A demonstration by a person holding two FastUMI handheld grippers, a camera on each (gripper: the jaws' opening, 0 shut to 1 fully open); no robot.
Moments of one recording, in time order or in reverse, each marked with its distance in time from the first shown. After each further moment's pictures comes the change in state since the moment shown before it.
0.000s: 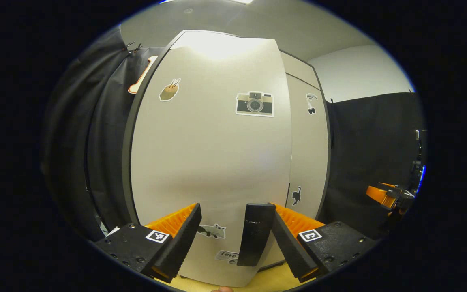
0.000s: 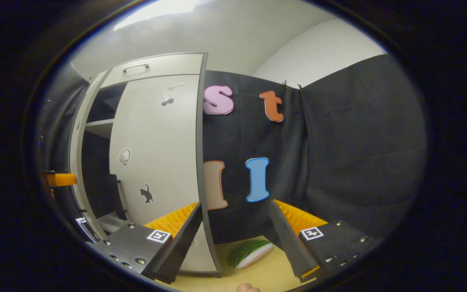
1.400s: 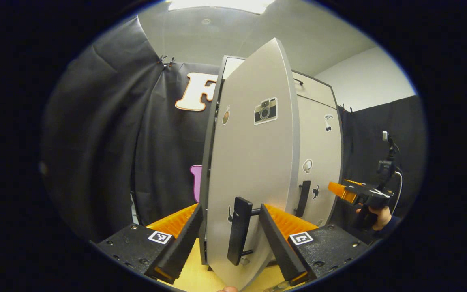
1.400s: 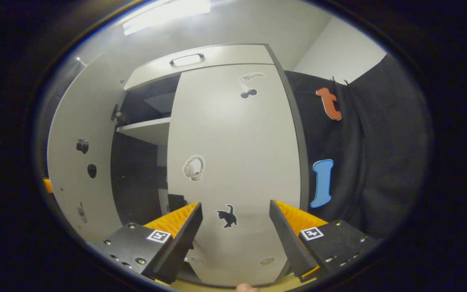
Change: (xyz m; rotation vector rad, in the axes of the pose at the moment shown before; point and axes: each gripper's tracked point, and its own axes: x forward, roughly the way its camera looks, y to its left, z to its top) left arm -0.142 0.072 0.018 -0.019 -0.061 0.181; right arm 0.034 0.181 0.006 0.031 -0.013 0.300
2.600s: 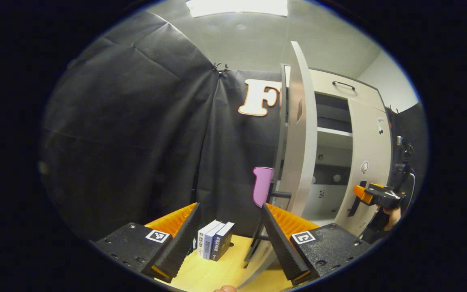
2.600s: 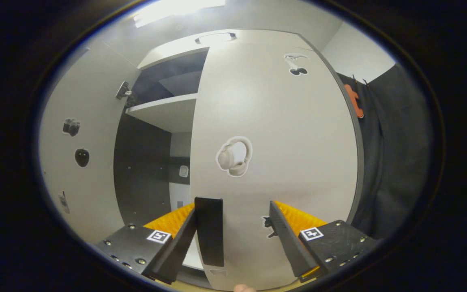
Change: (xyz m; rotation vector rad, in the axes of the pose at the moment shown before) left arm -0.061 0.105 0.007 0.005 -0.045 0.391; right arm 0.065 0.093 -0.032 -0.041 0.032 0.093
